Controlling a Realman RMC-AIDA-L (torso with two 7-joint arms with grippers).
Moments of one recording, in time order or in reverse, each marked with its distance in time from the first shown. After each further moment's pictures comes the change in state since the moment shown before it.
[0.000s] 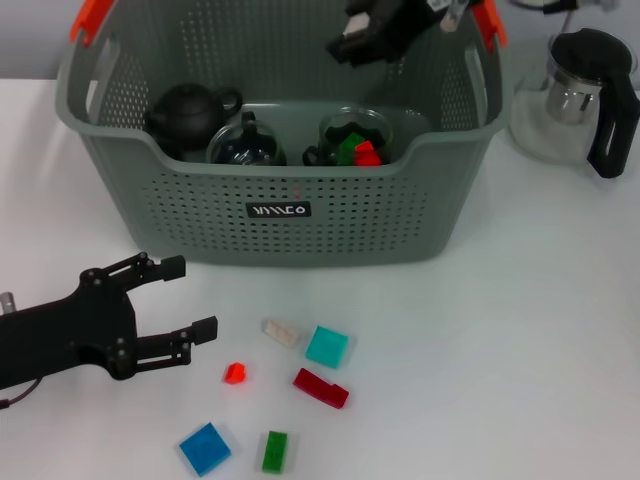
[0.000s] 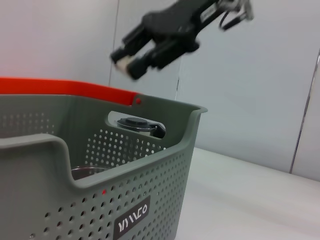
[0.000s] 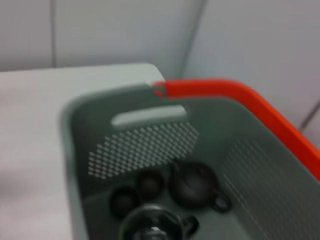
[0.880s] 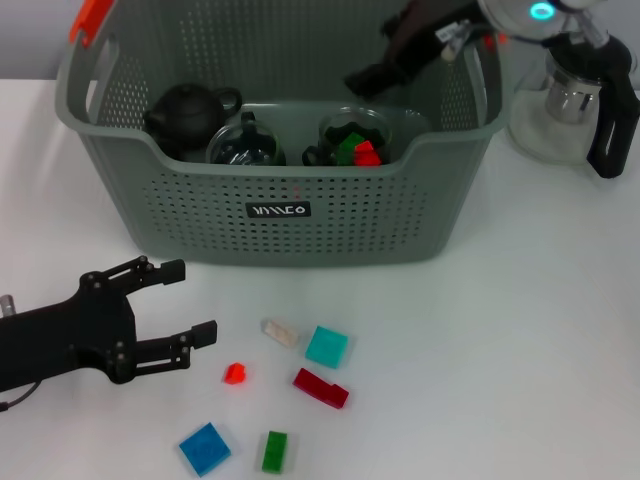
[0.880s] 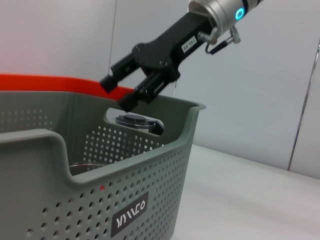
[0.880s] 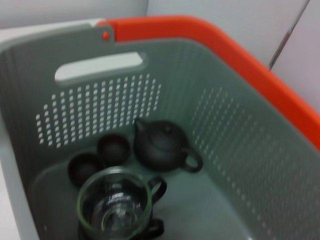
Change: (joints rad) left arm 0.001 0.002 0.000 0.000 0.009 0.002 0.000; right arm -0.007 0.000 -0.039 0.119 -0.066 0.132 0.040
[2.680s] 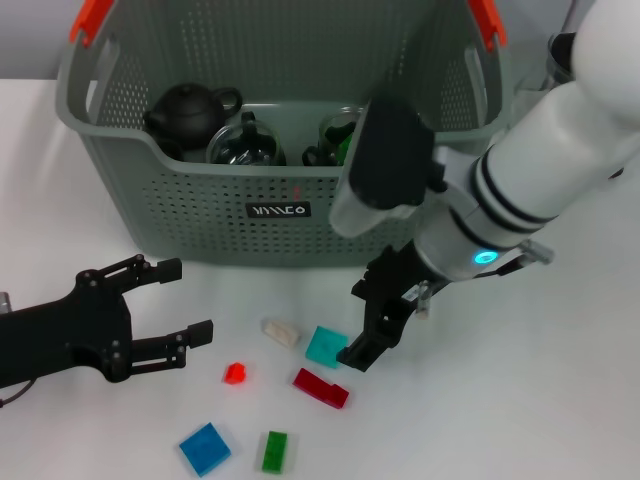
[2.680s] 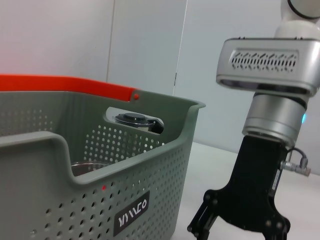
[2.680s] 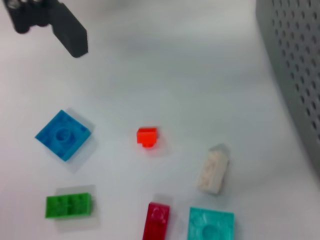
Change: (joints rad) left arm -0.004 0.008 0.000 0.005 0.005 0.003 0.002; right arm -0.098 0.015 -0.504 0.186 0.219 -0.046 -0.006
